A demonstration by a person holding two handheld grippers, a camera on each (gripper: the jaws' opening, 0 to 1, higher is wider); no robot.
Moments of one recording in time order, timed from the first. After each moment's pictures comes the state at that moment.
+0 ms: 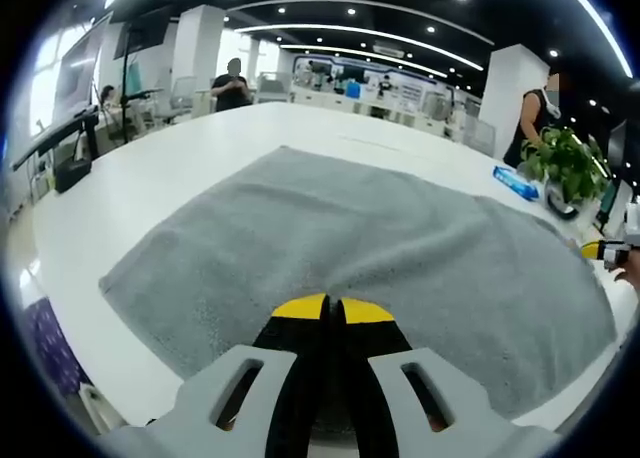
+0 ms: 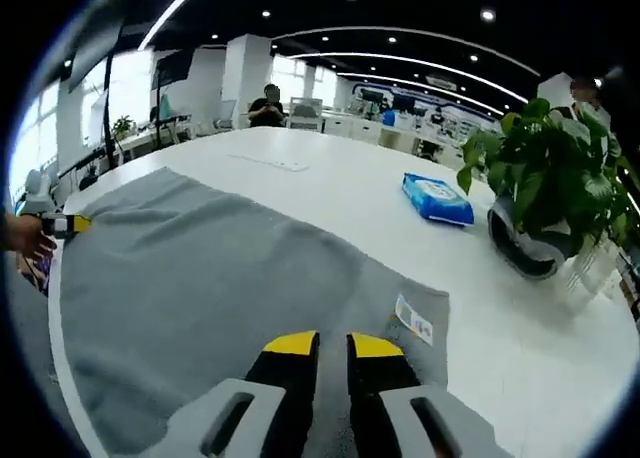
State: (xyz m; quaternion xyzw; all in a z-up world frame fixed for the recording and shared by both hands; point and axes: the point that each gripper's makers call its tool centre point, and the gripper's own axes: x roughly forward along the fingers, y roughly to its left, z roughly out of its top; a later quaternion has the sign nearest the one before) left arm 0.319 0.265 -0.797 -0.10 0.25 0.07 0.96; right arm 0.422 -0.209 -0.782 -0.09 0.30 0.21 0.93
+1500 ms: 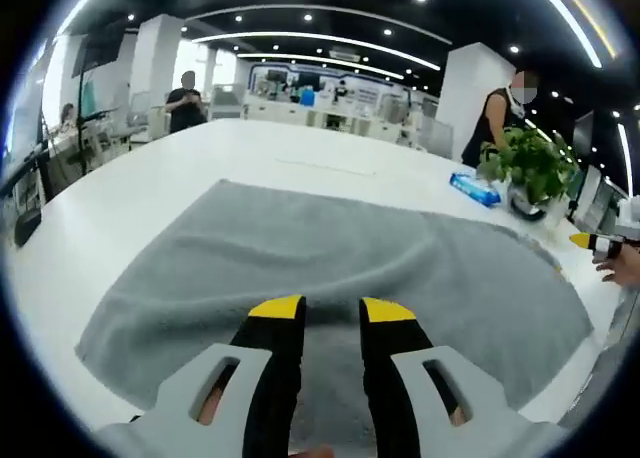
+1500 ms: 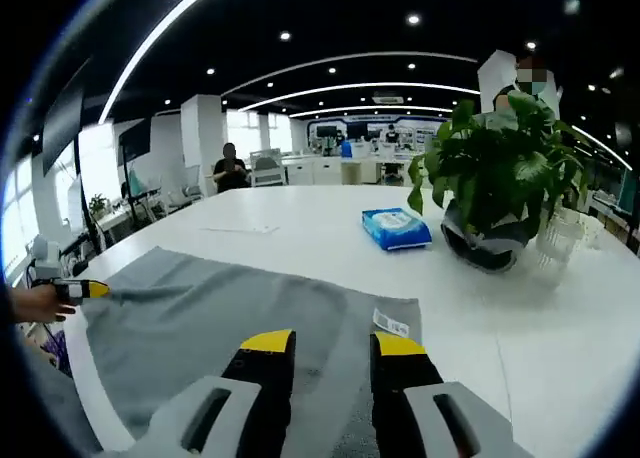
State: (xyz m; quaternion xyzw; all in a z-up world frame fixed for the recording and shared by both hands) left arm 0.377 0.211 -0.744 -0.08 0.21 -0.04 0.97; right arm 0.411 -0.239 -0.697 0.04 0.19 0.16 0.97
